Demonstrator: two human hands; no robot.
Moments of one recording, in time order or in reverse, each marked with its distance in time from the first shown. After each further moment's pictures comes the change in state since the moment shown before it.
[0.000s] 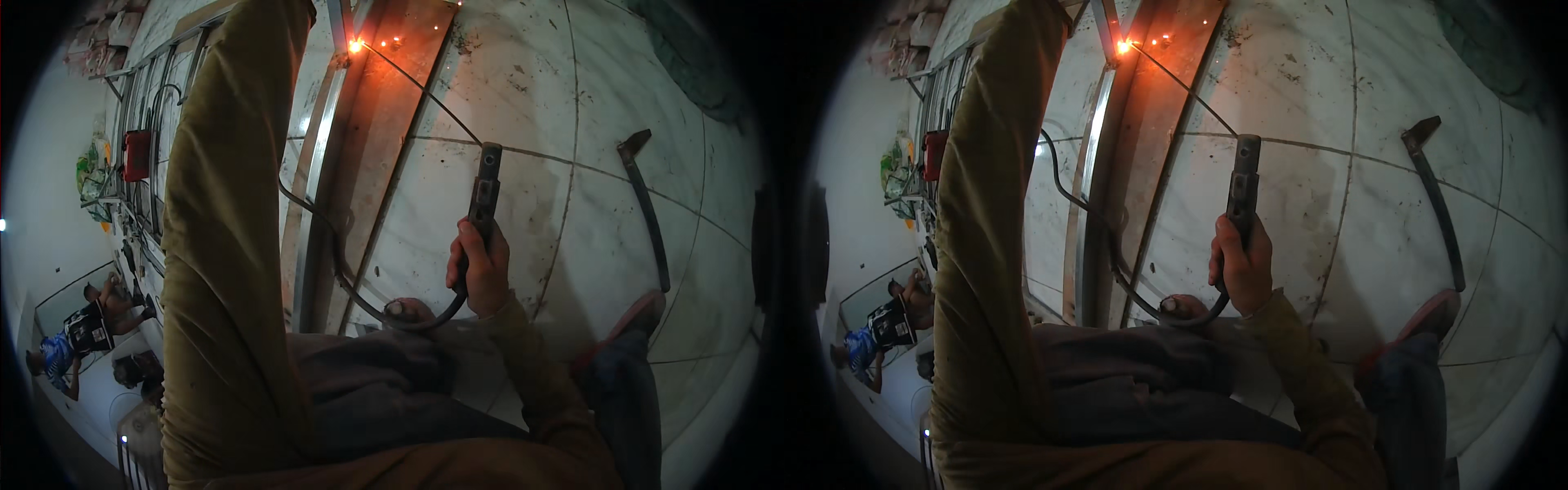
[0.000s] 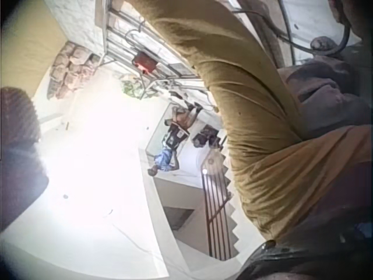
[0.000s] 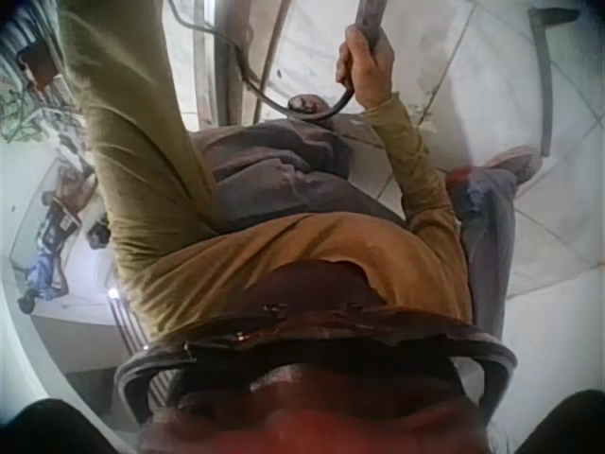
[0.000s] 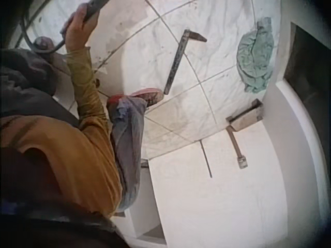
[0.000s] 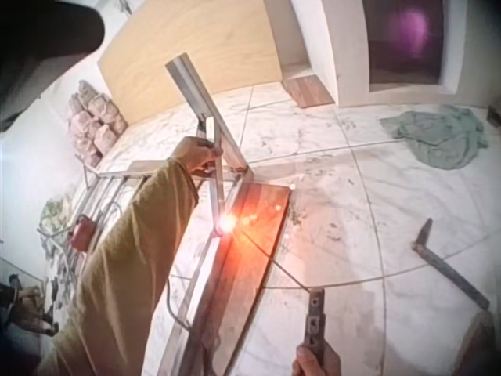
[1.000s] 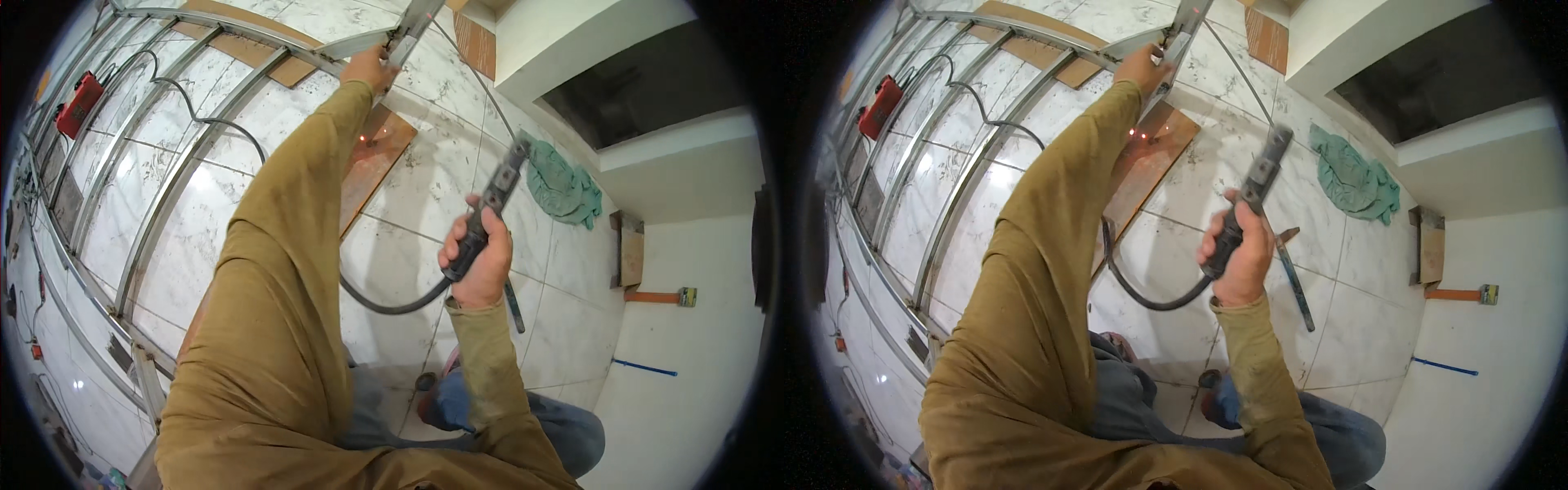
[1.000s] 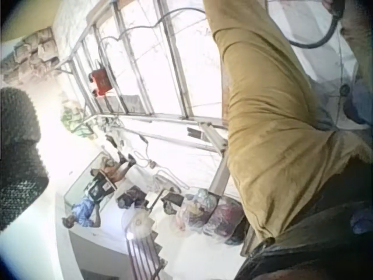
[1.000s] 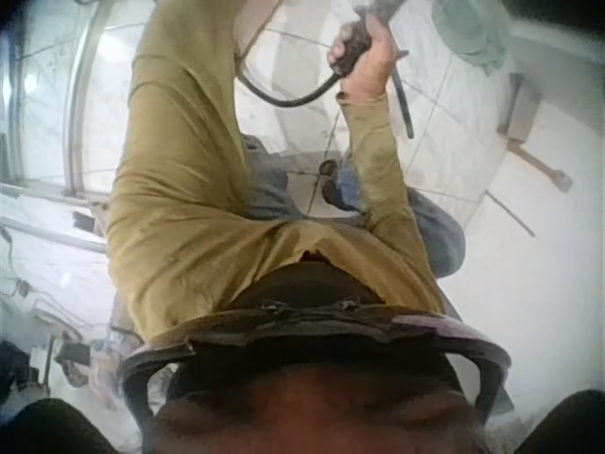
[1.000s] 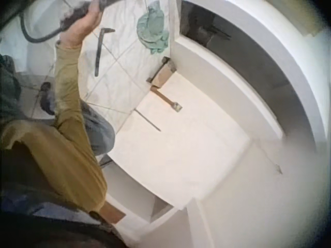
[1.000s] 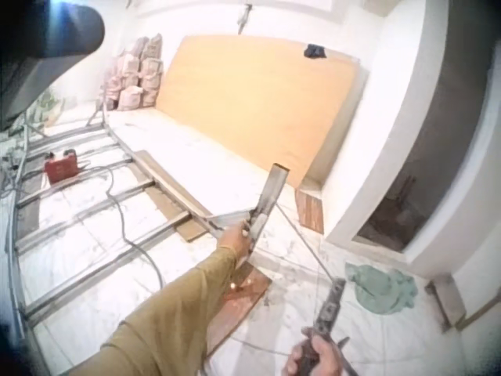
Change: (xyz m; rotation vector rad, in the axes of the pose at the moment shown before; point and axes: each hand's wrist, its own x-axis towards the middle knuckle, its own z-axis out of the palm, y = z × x) left_hand -0.052 -0.013 0.012 0.023 0.409 0.123; right_hand -0.043 -0.148 0.118 -0.095 -0.058 -0.402
